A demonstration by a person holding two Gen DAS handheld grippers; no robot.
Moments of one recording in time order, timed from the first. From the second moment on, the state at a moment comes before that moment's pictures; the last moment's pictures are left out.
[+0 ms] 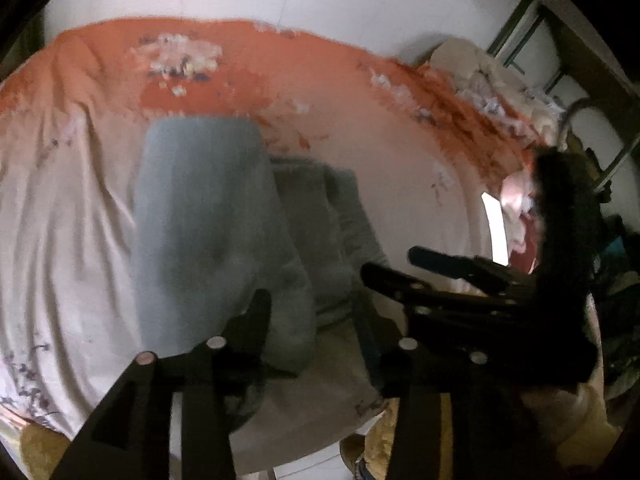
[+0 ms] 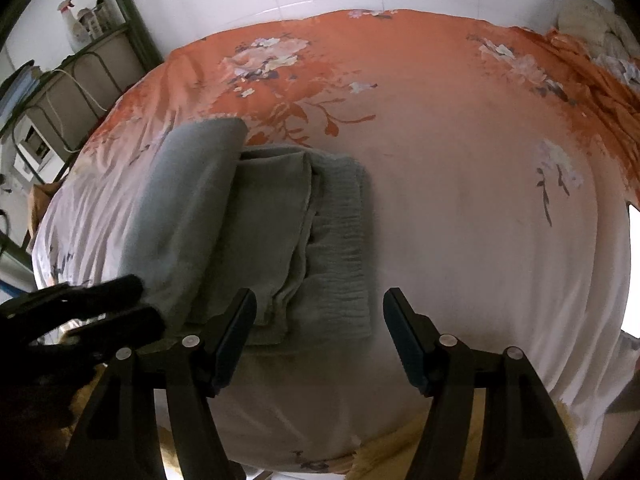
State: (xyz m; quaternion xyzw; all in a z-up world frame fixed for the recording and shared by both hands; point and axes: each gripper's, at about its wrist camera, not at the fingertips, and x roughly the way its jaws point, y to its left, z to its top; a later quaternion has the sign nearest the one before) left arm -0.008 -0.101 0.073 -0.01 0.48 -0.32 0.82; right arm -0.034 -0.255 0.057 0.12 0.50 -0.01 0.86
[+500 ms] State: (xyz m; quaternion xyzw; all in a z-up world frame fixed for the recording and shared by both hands) left arm 0.006 -0.015 0.054 -0.02 0.51 -0.16 0.85; right arm 0.005 -0.216 0.046 0.17 0.52 0.05 0.84
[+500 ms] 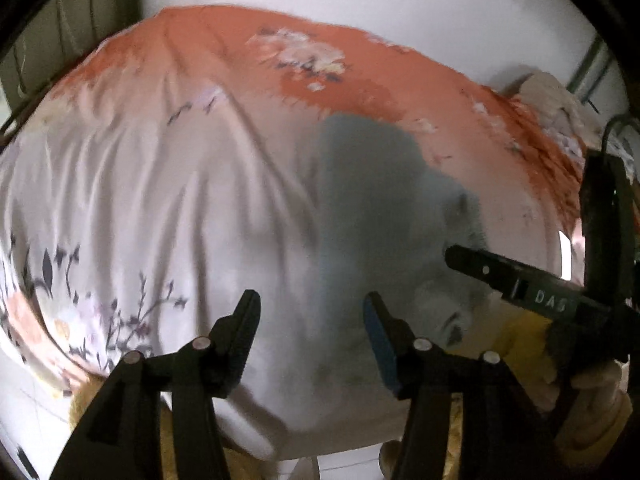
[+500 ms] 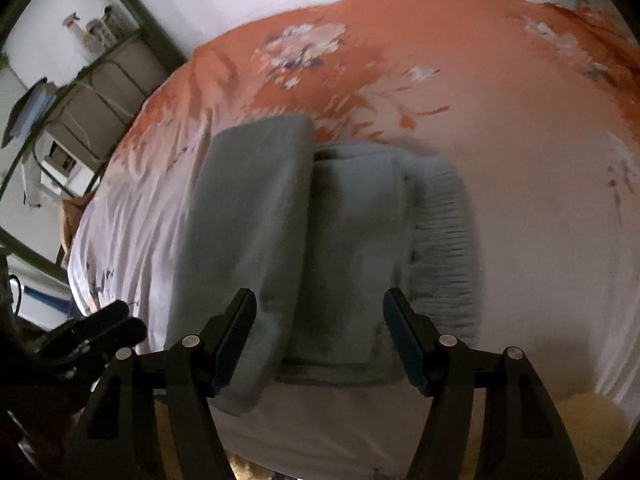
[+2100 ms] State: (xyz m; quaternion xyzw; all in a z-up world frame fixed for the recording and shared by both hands) left arm 0.045 -0.103 0.020 -0.02 0.54 -0.22 0.81; right arm -0.005 -0.270 0.049 0.13 0.49 0.01 0.86
